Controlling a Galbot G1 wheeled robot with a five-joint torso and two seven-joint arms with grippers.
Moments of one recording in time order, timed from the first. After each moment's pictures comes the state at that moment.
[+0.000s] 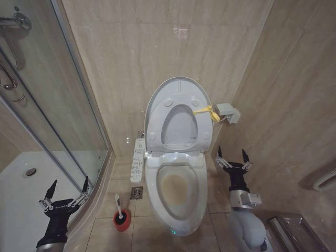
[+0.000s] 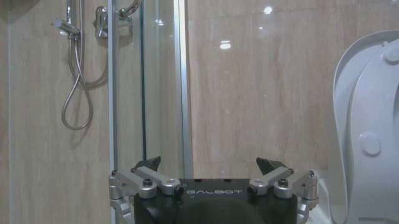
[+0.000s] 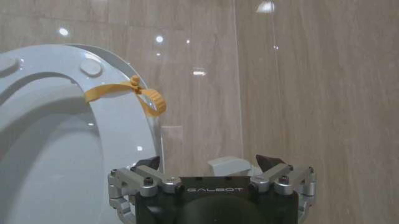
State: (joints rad) left arm 1.83 -1.24 -0.73 -2.20 -0.31 -0.35 -0.19; right arm -1.32 1.44 0.61 1.96 0.14 0.22 0.19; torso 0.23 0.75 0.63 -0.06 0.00
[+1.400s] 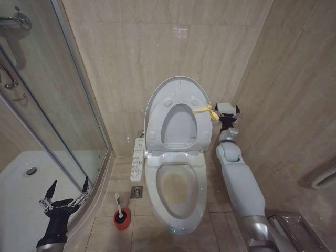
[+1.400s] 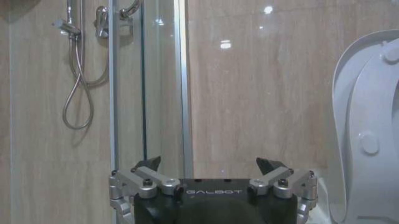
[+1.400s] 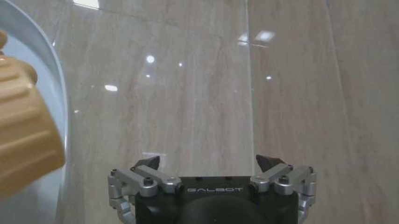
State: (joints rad) left arm 1.83 -1.24 -0.73 -2.20 -0.31 -0.35 -0.19; right arm -0.53 1.34 0.52 1.27 0.10 0.25 0.23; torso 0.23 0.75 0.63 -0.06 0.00
